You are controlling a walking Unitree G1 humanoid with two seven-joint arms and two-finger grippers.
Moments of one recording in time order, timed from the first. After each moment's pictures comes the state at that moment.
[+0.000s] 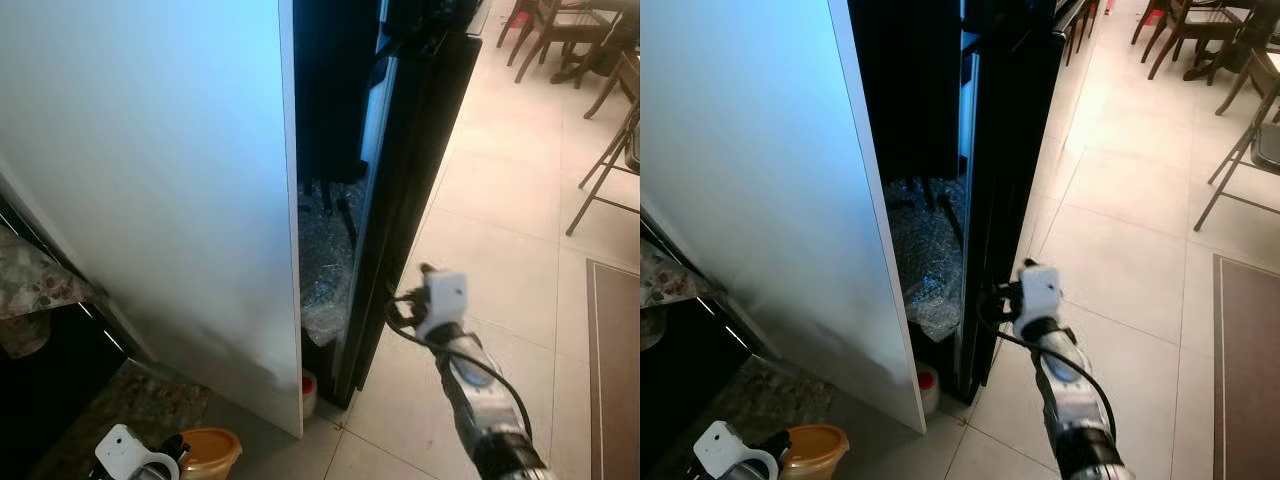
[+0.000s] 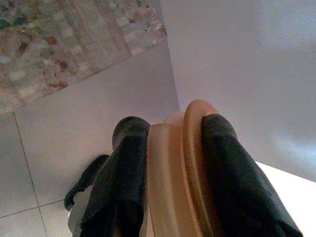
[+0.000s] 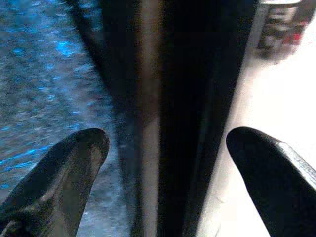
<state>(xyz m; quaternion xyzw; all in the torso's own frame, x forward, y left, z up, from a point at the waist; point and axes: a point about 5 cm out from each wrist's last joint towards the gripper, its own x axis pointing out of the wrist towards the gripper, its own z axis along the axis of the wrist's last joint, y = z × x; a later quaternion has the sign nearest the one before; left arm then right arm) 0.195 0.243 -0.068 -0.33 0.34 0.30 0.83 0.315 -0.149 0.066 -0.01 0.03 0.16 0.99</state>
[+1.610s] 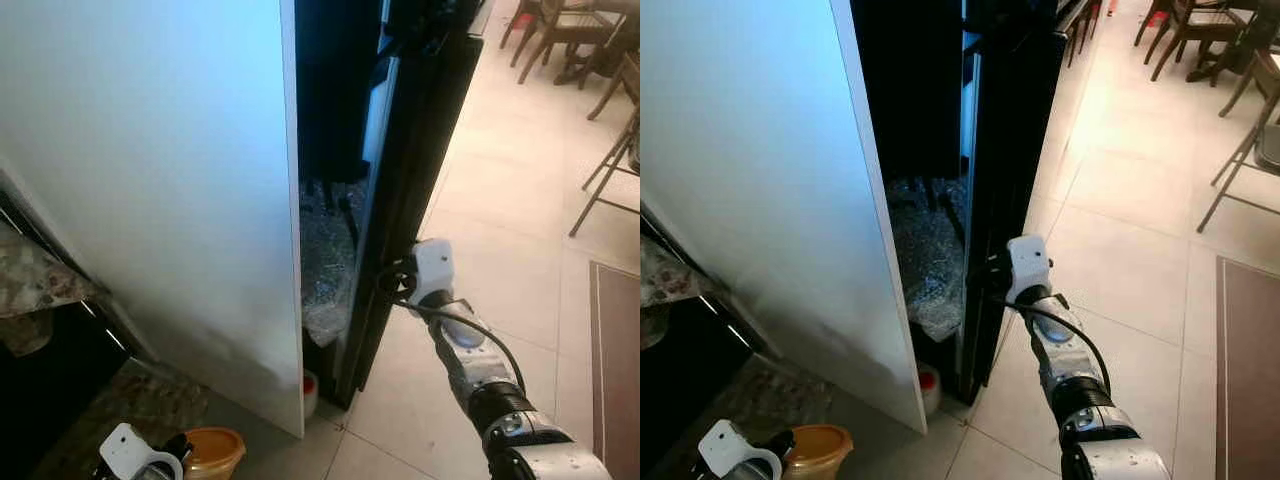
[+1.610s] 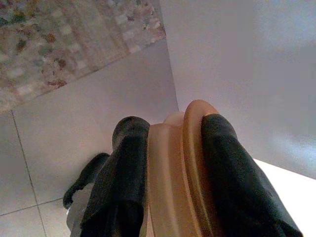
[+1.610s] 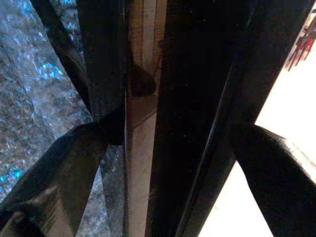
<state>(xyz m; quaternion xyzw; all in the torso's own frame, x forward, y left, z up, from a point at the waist) 0.196 0.239 -0.068 -0.33 0.34 0.30 0.83 0.348 -0.148 0.085 -0.05 0.03 0.15 0.99</state>
